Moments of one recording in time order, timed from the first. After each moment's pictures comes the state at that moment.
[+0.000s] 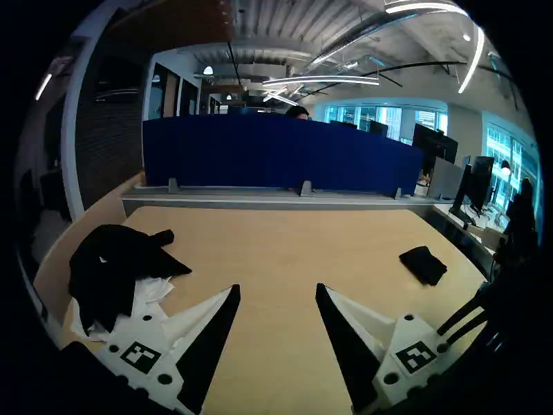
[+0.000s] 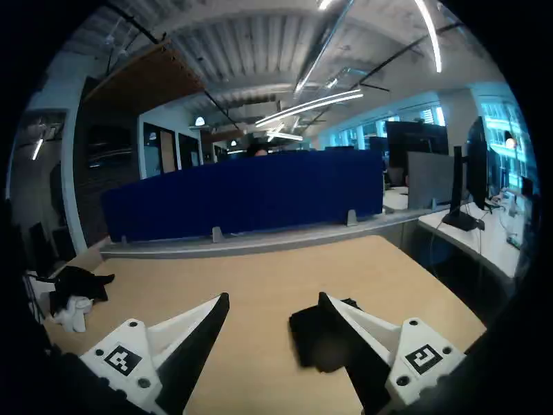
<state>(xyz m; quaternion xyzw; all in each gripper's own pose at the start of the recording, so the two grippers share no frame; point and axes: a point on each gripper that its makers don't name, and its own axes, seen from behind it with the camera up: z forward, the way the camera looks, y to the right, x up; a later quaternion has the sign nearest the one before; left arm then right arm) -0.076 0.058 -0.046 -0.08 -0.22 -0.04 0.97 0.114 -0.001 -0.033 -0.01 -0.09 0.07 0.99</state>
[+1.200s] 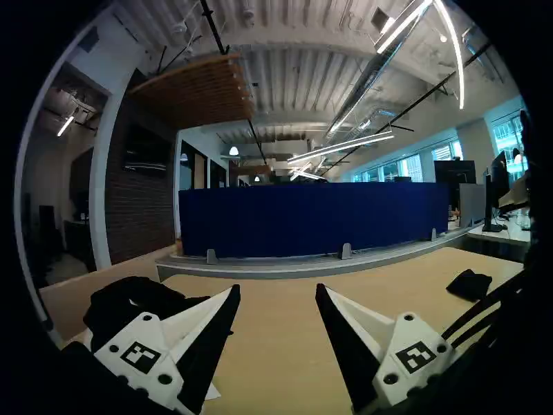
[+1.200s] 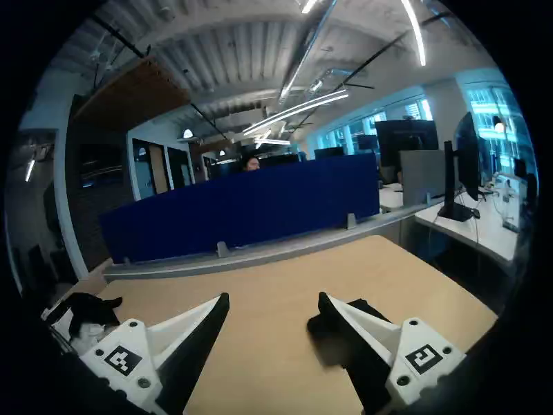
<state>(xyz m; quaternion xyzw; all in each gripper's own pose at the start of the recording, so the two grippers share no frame) -0.069 0.009 -0.022 0.01 -0.01 0.02 1.00 0.144 -0.039 -0.039 -0.03 -0.09 0.11 0.99</state>
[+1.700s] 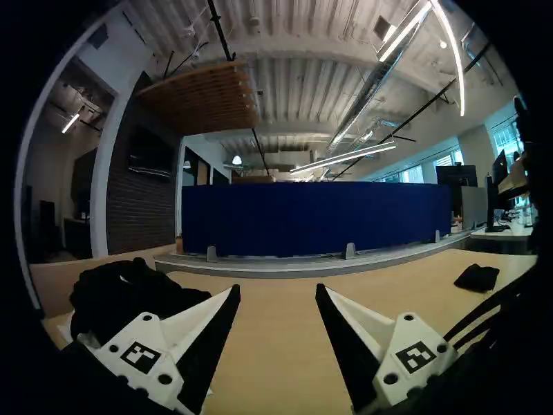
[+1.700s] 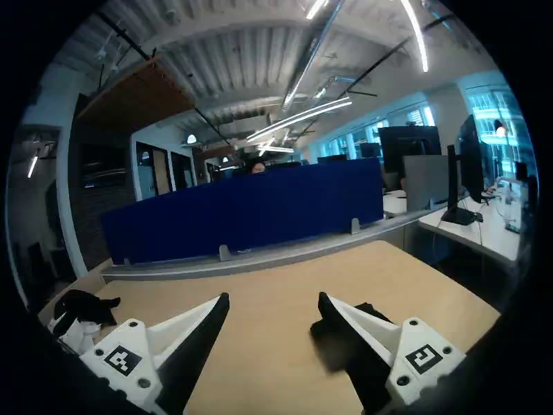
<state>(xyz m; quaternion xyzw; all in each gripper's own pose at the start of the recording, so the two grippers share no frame) -0.121 0.002 -0.009 0.02 0.02 0.01 1.00 0.131 -0.044 -0.027 -0.02 -0.07 0.10 0.99</state>
